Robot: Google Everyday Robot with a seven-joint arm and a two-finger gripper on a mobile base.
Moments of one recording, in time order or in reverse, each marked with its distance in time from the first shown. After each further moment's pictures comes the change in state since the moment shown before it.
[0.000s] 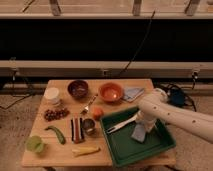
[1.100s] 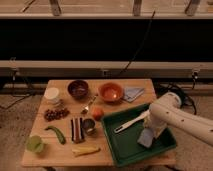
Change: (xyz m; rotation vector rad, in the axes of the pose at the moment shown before) arm -0.015 0.046 -0.023 0.016 -0.036 0.050
